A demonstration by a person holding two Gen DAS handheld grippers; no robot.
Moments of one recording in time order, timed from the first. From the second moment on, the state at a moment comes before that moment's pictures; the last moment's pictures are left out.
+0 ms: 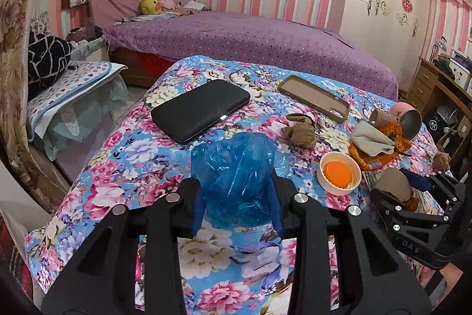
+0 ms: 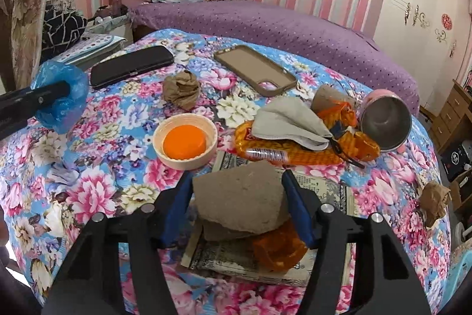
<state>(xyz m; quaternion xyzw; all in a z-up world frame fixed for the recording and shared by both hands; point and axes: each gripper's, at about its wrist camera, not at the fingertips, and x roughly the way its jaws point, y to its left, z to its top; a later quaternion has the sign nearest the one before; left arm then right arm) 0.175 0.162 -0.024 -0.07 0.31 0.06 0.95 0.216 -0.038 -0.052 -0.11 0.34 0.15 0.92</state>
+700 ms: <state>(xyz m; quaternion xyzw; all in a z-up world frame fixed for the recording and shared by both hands) 0.169 0.112 -0.008 -0.08 0.29 0.02 0.95 0.170 -0.152 -0.004 -0.05 0.29 0.07 0.95</state>
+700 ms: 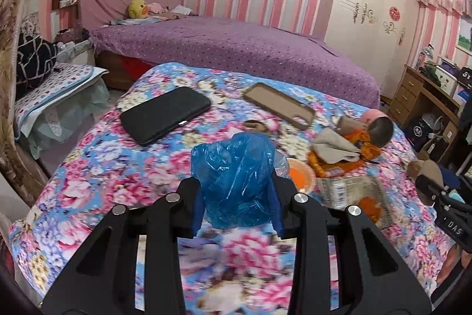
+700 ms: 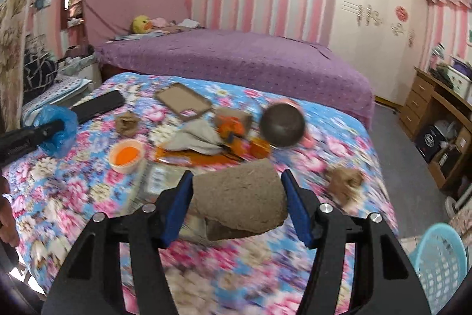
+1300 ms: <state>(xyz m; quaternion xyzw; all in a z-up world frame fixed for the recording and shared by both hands) 0.161 0.034 -0.010 -0.06 0.29 -0.02 0.96 0.149 -0.231 -0.040 -0.04 0.30 0.00 0.95</state>
